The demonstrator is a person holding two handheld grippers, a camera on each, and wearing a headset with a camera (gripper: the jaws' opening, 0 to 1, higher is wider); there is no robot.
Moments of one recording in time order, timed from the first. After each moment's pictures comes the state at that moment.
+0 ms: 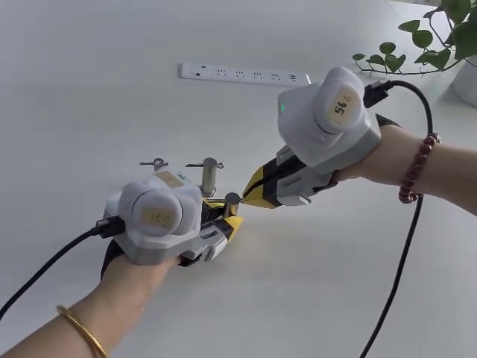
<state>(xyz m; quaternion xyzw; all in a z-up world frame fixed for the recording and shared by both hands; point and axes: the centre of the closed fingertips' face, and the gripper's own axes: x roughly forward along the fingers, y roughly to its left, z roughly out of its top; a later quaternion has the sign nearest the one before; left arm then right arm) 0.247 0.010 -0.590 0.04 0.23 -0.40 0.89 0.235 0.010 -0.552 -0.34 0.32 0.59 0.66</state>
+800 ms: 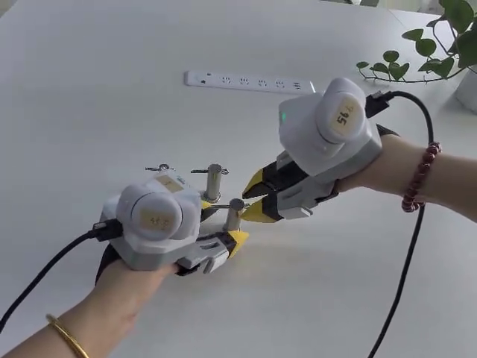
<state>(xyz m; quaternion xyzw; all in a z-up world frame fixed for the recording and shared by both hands) 0.239 0.024 -0.585 0.06 0.24 -0.39 0.88 0.228 0.019 -0.550 -0.33 0.31 0.60 0.66</state>
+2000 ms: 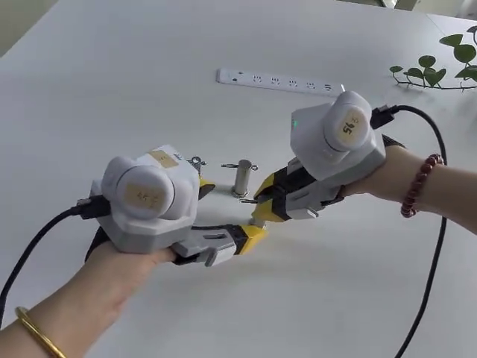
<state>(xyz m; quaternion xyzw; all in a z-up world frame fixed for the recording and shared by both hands) 0.228 0.059 -0.548 0.04 0.23 -0.38 0.90 0.232 0.038 -0.569 -0.33 0.31 0.60 0.66</state>
